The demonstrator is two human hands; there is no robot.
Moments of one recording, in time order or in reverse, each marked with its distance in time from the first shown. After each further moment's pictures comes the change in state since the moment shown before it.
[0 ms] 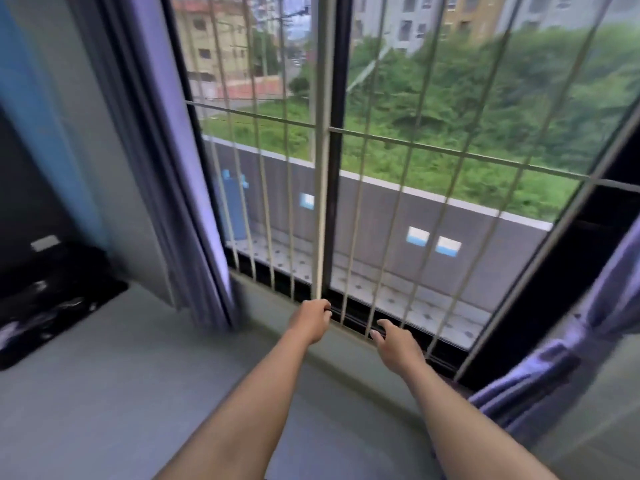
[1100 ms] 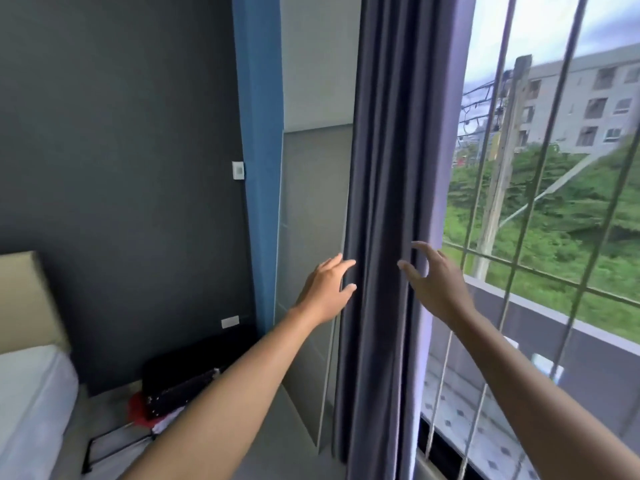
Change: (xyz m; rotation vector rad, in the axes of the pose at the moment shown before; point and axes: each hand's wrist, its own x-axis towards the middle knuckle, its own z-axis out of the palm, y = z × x) left_hand 0.179 -0.373 -0.540 0.128 0.632 0.015; right_hand 0.254 -0.695 -0.032 0.326 0.374 -0.794
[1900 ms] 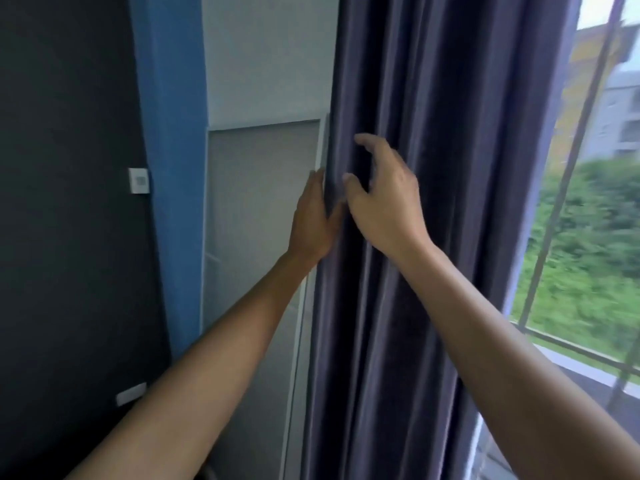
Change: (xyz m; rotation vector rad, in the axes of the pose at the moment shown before) left_hand 0.377 -0.095 0.035 -0.540 0.369 0.275; right_hand 0.293 -0.081 0.099 0.124 0.343 -0.281
